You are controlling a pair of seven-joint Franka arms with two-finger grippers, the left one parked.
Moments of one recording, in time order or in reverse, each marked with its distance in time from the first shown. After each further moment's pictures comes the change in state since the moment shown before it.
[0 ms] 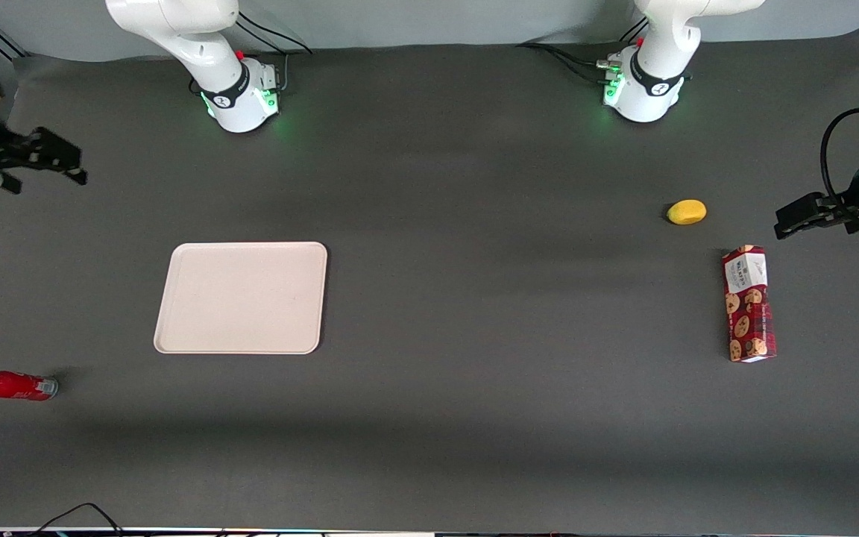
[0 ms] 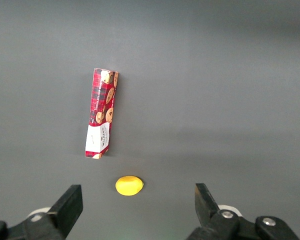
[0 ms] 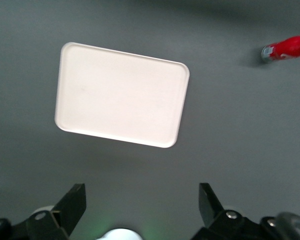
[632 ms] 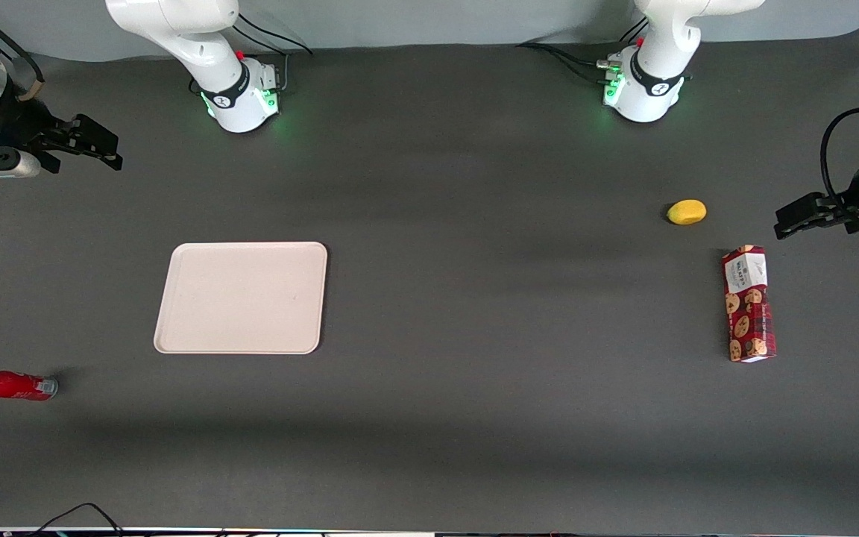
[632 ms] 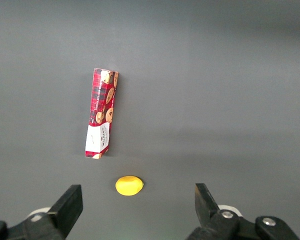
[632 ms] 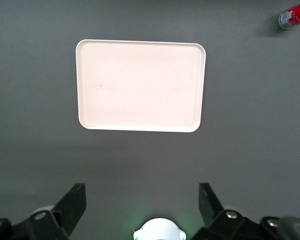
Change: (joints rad) arm 0.007 -0.090 0.127 -0.077 0.047 -0.037 0.323
